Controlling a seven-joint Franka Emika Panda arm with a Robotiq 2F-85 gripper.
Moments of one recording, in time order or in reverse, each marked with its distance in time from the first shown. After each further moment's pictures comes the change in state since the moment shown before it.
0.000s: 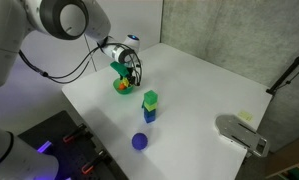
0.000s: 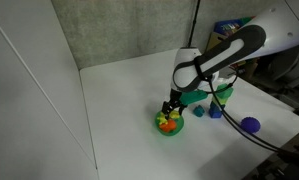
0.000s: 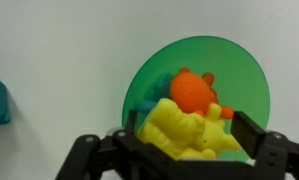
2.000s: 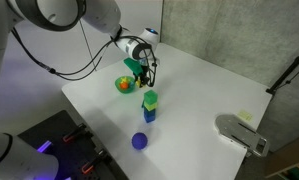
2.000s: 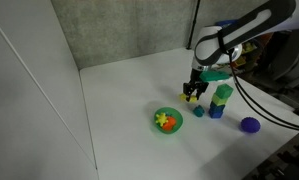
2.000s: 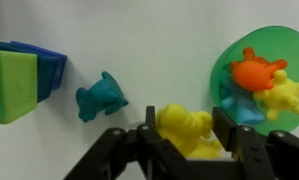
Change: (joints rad) arm -0.156 -0.142 -0.046 -0.065 -0.015 -0.115 0.011
